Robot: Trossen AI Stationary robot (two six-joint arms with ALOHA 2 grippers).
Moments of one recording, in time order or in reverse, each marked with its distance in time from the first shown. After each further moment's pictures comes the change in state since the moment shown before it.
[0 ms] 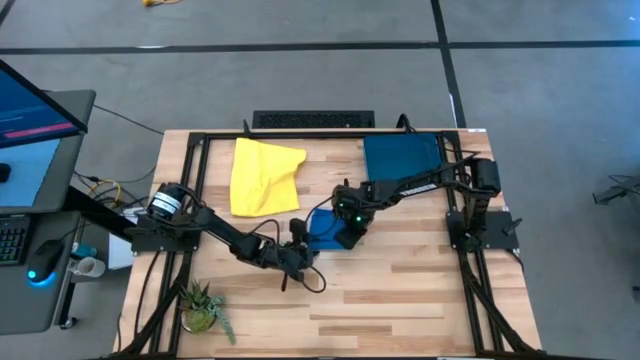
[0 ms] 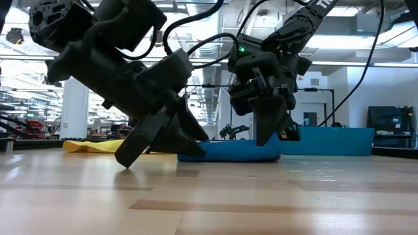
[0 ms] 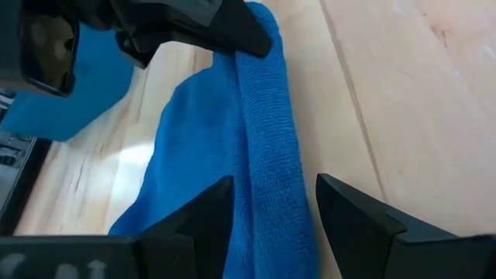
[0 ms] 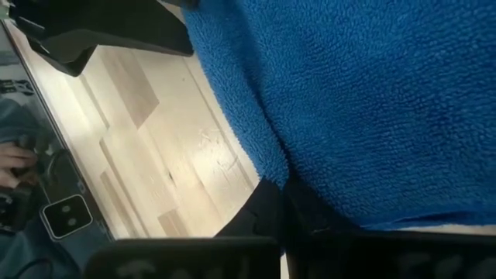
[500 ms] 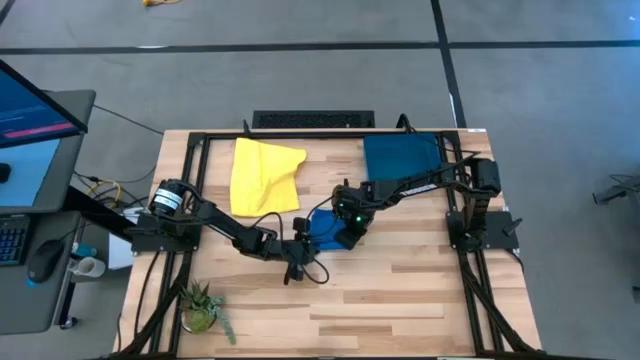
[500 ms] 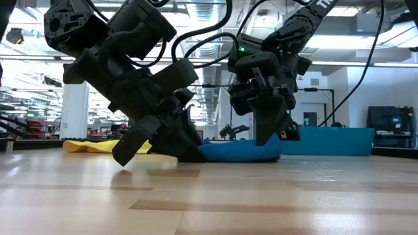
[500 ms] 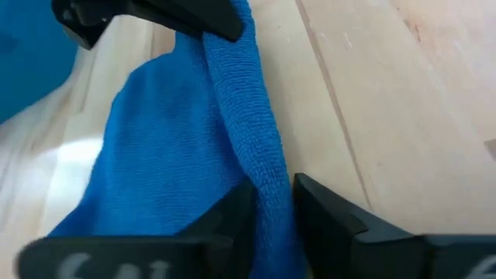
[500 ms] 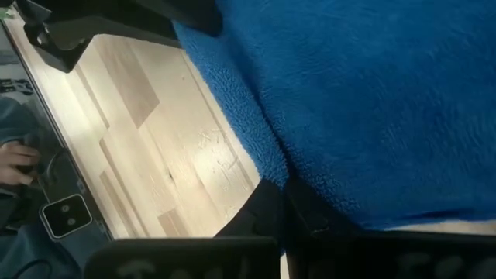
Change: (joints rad) left arm 0.081 -0.001 -0.002 -0.045 0.197 -0.053; right arm 0.000 -0.001 0.001 -0.001 0.002 -0.002
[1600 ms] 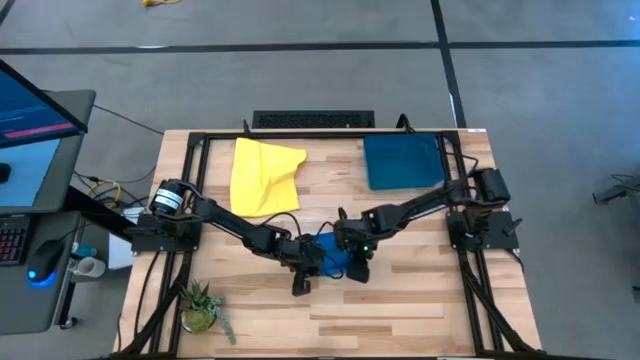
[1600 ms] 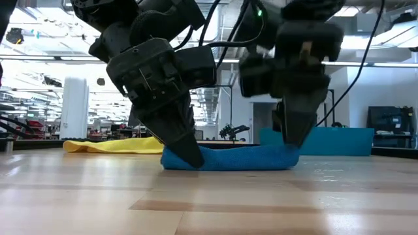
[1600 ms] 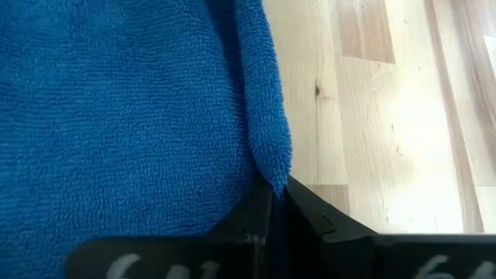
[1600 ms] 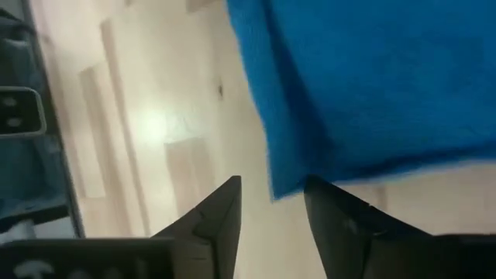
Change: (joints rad) left arm 0.000 0.001 0.223 -0.385 0.477 -0.578; right arm 0.260 -0.034 0.000 -0.011 0.139 -0.137
